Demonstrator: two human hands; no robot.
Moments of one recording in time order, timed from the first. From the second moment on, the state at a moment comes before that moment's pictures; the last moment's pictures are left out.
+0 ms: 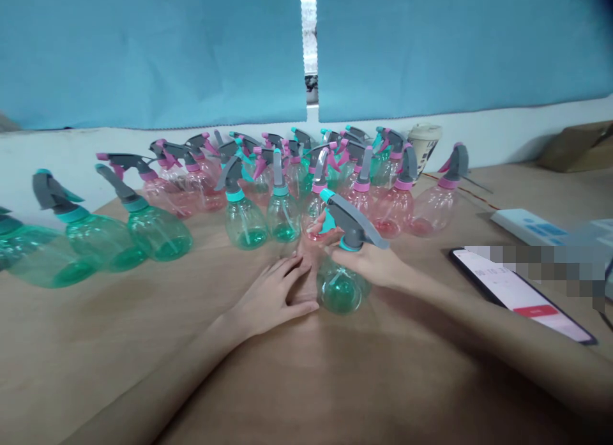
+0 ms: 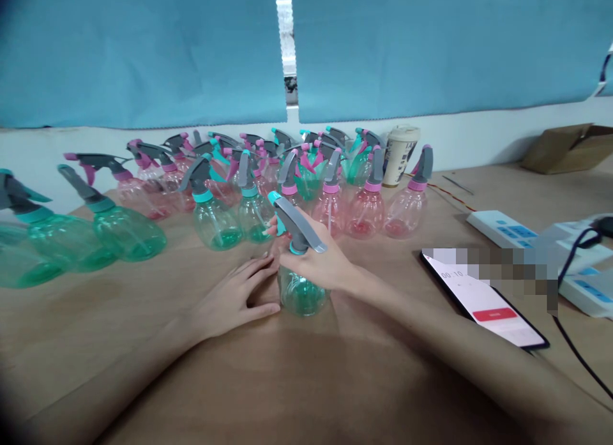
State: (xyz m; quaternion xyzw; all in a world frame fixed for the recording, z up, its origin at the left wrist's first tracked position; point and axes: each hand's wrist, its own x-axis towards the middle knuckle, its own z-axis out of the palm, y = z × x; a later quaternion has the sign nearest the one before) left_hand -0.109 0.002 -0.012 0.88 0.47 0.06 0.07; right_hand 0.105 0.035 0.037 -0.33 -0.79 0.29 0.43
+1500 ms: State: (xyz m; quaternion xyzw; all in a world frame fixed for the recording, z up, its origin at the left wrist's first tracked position) left_hand -0.146 -0.055 0.017 0.73 0.60 0.32 0.03; right_hand -0.012 0.028 0.048 -0.26 -0.83 0.23 0.45
